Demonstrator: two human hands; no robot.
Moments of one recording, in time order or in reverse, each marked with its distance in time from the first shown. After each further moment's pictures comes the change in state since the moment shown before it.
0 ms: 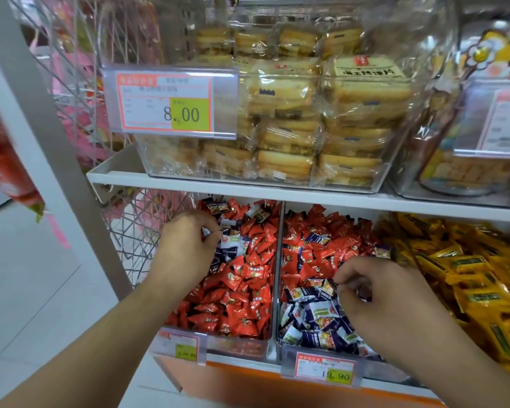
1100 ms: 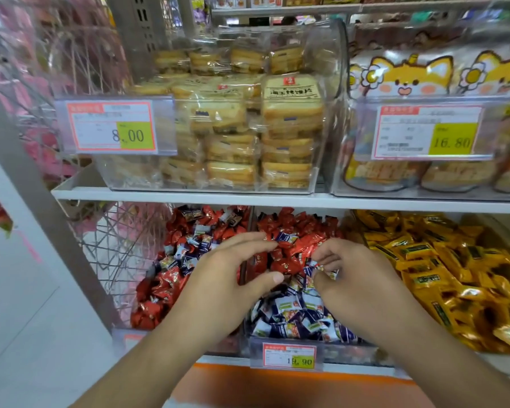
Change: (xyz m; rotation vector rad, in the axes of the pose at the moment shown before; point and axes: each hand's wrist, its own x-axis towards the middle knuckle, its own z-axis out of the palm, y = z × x) left_hand -0.069 0.099 -0.006 -0.268 -0.338 0.217; right_hand -0.006 0.005 -0.023 0.147 0.068 0.079
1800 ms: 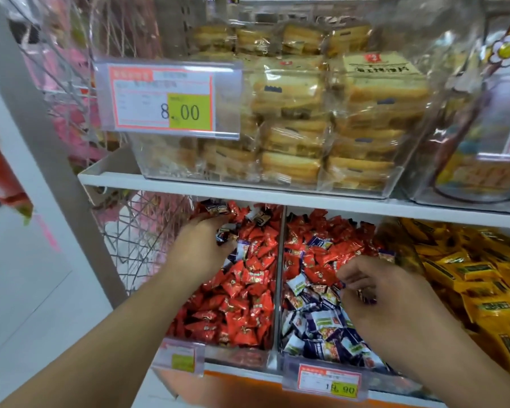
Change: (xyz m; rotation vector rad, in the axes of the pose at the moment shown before) left_hand 0.065 -0.119 -0.027 0.340 0.115 -0.243; right_hand 0.011 -0.001 0.026 -0.077 -0.056 -0.052
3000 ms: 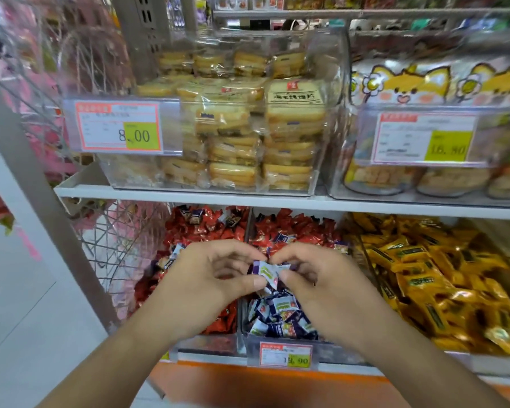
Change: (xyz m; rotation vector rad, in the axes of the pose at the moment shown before) left_hand -0.094 0.092 -0.042 -0.775 -0.295 0.082; right_hand -0.011 -0.008 -0.007 0.274 -0.075 -0.177
